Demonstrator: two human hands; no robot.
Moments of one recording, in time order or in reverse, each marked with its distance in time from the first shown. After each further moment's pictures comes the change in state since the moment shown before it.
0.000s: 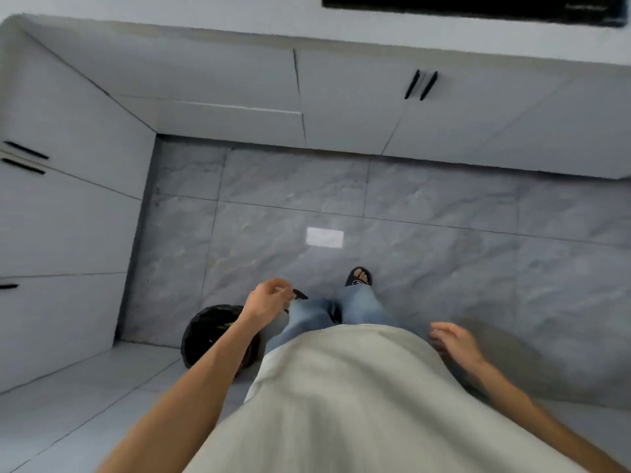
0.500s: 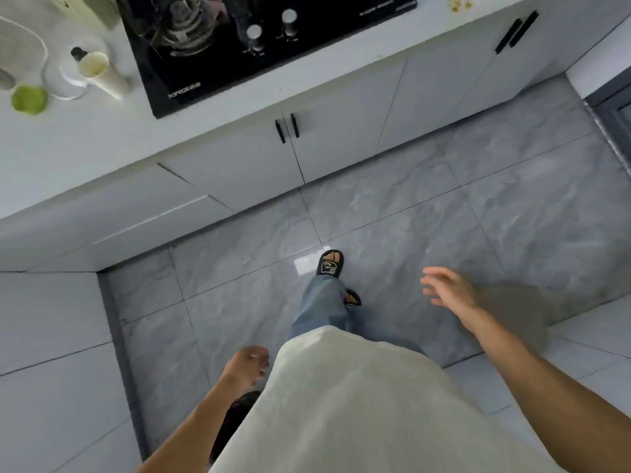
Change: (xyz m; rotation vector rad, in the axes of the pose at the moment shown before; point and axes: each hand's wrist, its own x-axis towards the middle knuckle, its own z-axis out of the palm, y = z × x) left_hand 0.054 0.095 0.024 0.342 -0.108 -0.195; right_hand 0.051 -0.068 -0.107 0.498 0.161 -0.050
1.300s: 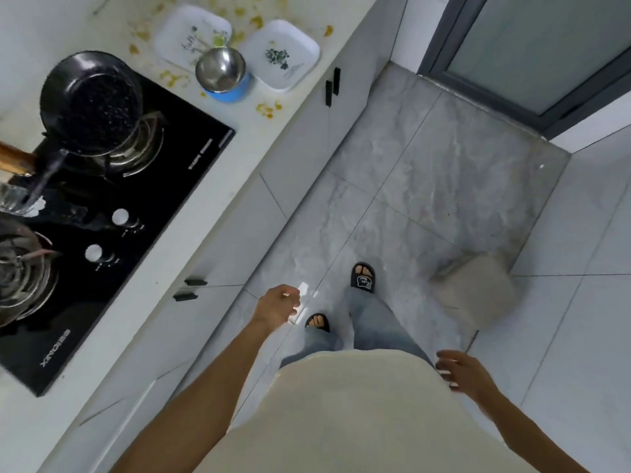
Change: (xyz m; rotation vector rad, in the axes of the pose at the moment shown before) left_hand 0.042 0.495 0.088 0.508 -0.229 0.491; right_hand 0.011 0.028 -0.056 0.410 0.193 0.485
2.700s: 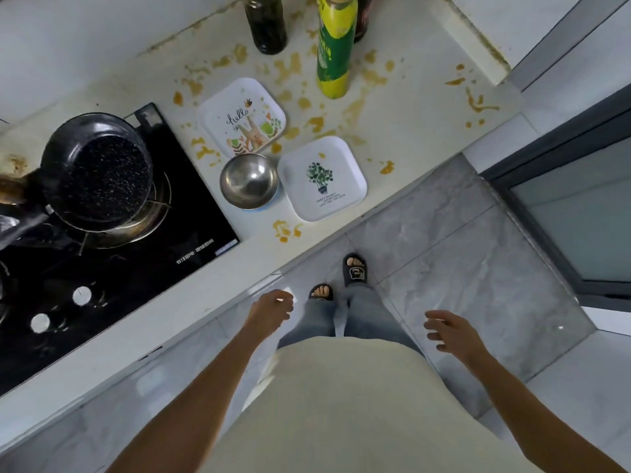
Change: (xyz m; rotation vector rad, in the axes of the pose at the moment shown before) left_hand 0.166 0.262 -0.056 -0.345 0.159 -0.108; right_hand 0.169 -0.520 -0.103 -0.413 -0.124 -0.319
